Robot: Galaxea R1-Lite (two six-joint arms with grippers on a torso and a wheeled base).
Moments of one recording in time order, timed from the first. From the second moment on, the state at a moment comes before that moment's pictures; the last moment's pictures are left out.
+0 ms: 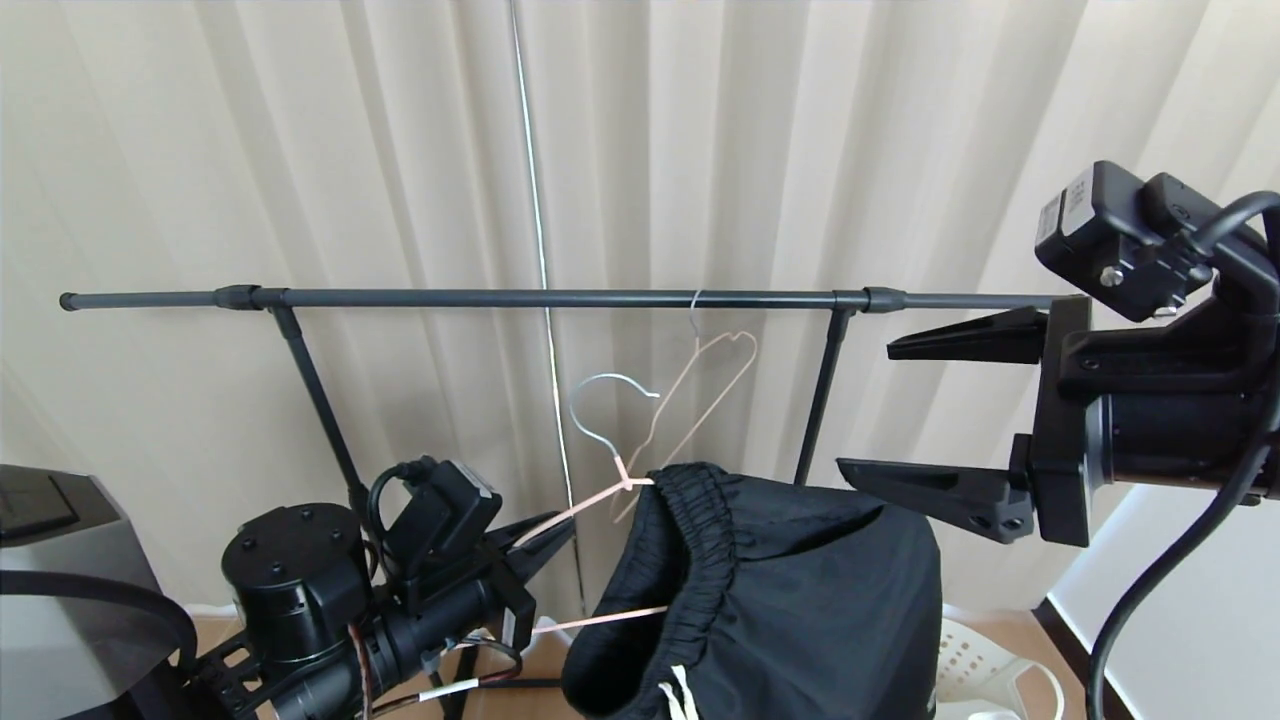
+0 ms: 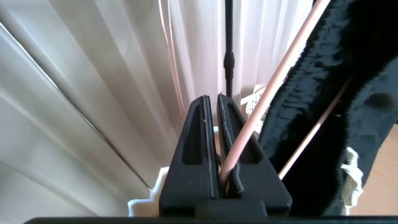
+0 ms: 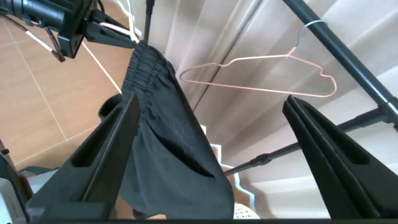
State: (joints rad) left arm -0.55 1.95 -0.23 -1.57 -0.17 0.17; right arm 0.61 1.37 -1.07 0.15 0.19 -0.34
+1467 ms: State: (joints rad) left arm -0.59 1.99 -0.31 -1.57 -0.24 0.24; right arm 0.53 1.68 -1.21 0.36 0.53 -0.65
